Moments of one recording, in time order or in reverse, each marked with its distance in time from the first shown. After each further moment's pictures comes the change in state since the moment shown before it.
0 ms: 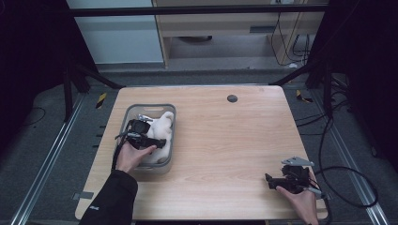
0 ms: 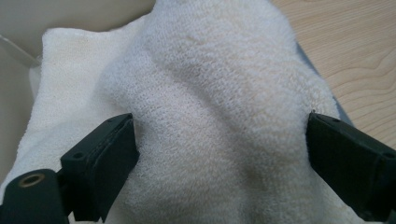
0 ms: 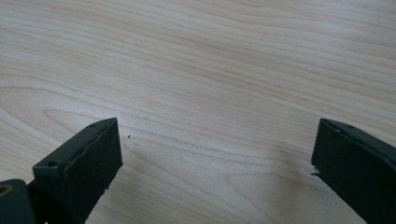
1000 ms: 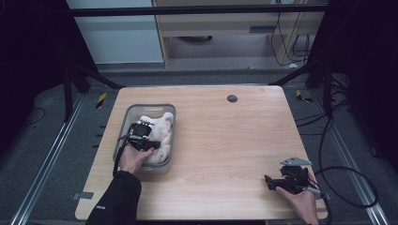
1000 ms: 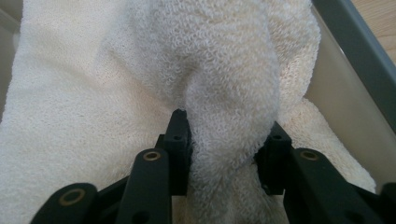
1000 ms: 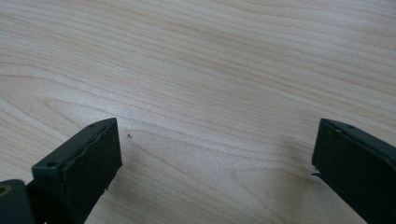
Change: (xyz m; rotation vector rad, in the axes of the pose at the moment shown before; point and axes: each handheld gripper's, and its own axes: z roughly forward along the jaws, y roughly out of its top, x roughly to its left) left arm 0.002 -0.008 0.012 0.092 0.021 0.007; right arm 0.001 0.000 0.003 0.030 0.009 -0.020
